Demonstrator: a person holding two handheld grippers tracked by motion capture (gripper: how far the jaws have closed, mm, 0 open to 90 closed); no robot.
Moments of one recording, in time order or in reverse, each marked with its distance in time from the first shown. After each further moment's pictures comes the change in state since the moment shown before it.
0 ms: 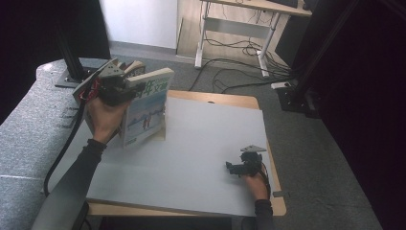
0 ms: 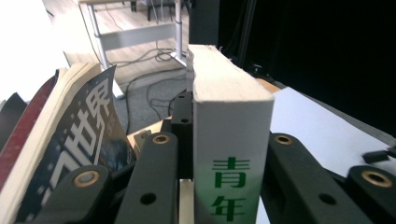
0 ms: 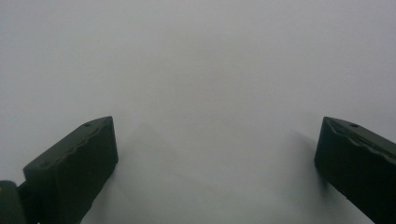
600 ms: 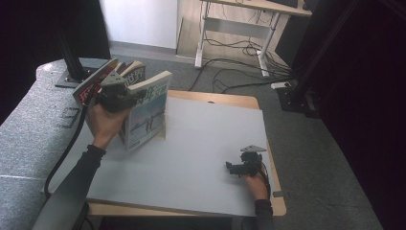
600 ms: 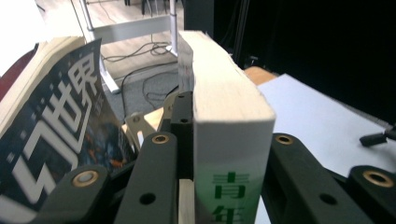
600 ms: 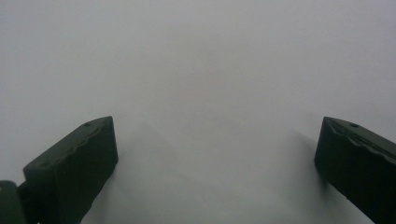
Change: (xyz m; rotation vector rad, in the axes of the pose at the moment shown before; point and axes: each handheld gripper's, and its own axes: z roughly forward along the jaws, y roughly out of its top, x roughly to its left) left arm -0.002 -0.019 -0.006 0.047 -0.028 0.022; right arm 0.000 0.000 0.000 0.000 -0.001 -0.001
